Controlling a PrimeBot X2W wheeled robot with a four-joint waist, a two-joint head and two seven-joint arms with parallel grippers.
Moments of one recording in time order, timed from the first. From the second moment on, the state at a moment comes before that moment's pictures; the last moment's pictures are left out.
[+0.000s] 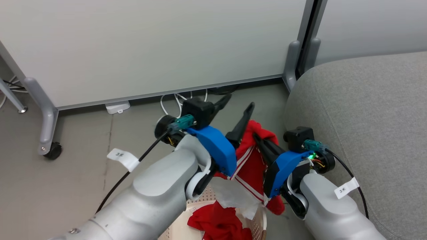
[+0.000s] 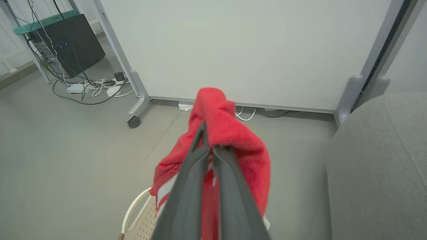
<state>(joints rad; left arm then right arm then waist) -0.88 0.10 -1.21 0.69 -1.08 0.02 -0.26 -0.68 -0.05 0.59 1.00 0.51 0.13 -0.25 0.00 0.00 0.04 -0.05</state>
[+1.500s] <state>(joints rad) -0.05 0.22 -0.30 0.25 -0.26 -0.07 -0.26 -0.43 -0.05 0.38 0.47 0.23 0.13 -0.10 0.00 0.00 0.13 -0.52</state>
